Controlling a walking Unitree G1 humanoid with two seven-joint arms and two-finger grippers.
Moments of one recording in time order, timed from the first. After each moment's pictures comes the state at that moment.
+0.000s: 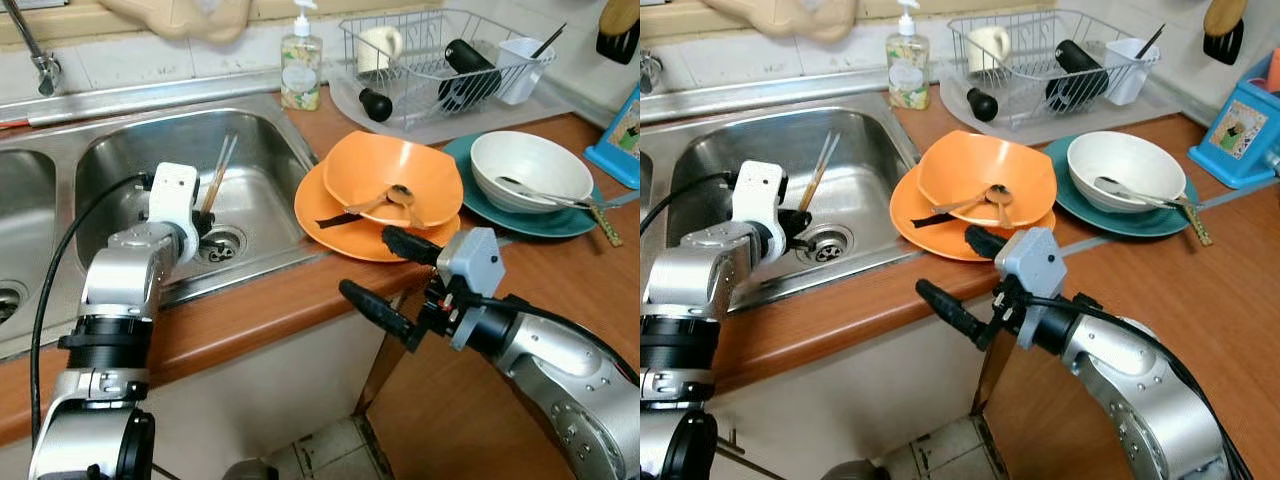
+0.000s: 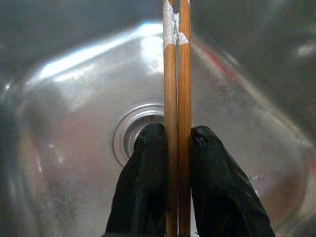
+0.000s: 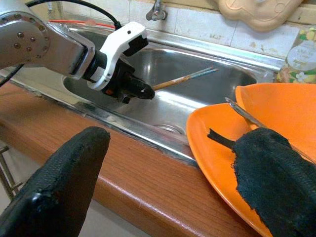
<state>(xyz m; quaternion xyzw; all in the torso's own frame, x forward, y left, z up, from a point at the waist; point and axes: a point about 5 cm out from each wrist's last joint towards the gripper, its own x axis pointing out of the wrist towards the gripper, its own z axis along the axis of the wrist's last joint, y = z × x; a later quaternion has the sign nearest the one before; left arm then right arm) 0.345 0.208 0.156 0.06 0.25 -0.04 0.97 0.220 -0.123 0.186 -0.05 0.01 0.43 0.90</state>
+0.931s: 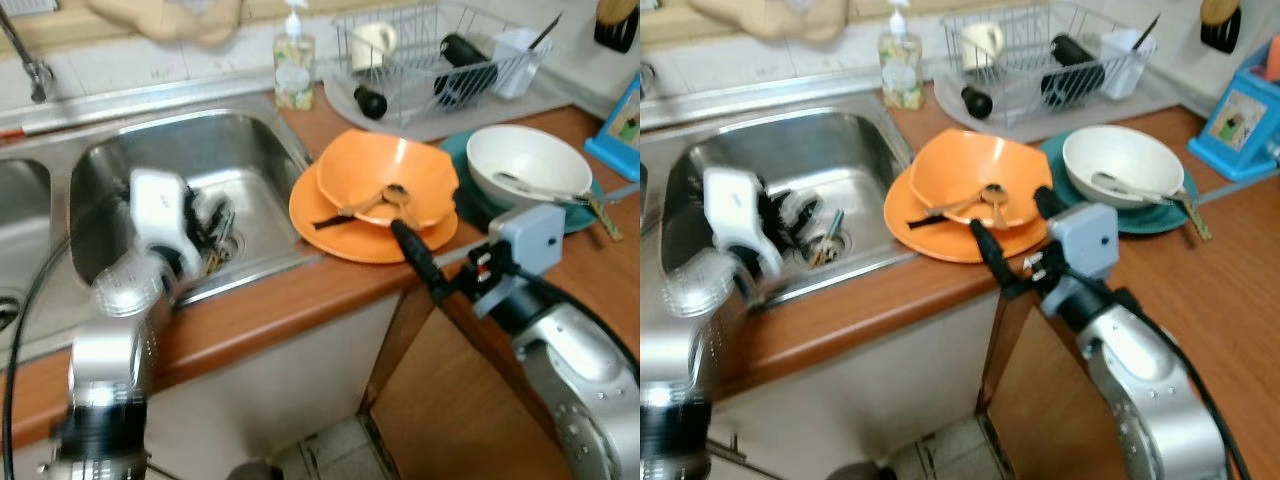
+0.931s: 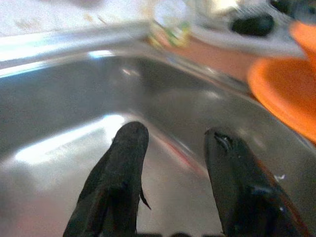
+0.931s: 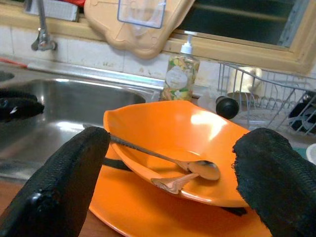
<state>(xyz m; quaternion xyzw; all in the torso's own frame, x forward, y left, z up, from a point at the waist) 0.289 0.184 0.161 0.03 0.03 -0.13 0.99 0.229 -0.149 0.199 -0.05 -0.07 0.24 0.97</state>
